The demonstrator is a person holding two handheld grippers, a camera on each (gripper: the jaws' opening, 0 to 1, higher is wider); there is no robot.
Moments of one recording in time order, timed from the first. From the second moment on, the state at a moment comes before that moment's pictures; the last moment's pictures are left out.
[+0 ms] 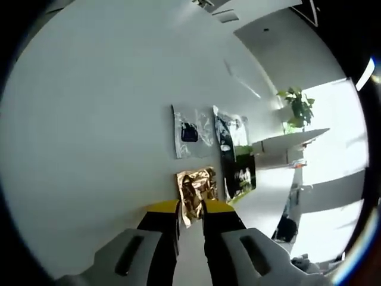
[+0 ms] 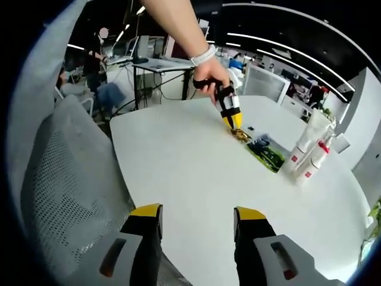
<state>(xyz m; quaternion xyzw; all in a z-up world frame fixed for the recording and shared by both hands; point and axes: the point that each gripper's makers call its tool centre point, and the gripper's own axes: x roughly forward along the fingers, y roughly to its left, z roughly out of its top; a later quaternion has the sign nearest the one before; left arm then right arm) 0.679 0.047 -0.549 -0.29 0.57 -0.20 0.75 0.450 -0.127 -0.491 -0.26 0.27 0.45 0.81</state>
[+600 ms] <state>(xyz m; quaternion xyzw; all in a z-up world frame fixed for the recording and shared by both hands) 0.658 0.047 -0.537 -0.29 0.54 -0.20 0.76 0.451 -0.126 -0.489 -0.26 0.27 0.46 0.81</state>
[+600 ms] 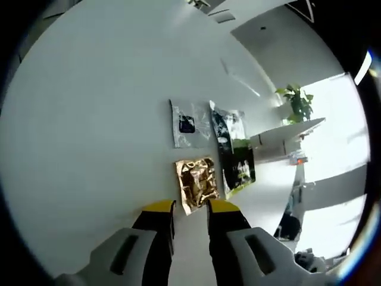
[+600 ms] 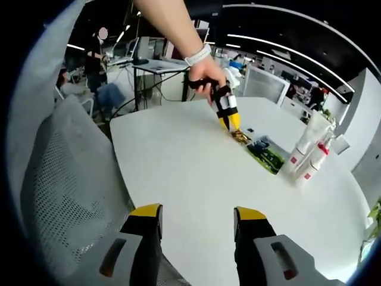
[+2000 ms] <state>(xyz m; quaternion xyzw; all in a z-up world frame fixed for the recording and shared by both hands) 0.457 0.023 -0.430 -0.11 0.27 -0.26 0.92 0.455 -0.108 -0.432 -0.10 0.18 0.47 0.86</state>
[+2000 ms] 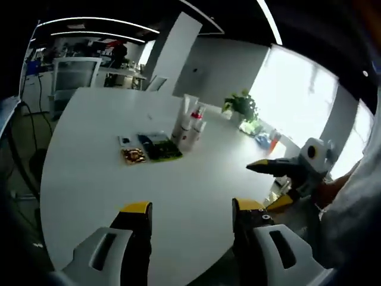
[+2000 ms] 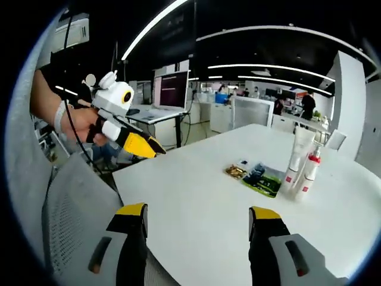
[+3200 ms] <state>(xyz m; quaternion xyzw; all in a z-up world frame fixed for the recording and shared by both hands) 0.449 0.021 -0.438 0.02 0.17 -0.24 0.96 0.477 -0.142 -0.422 -0.03 0.18 0.42 0.89</state>
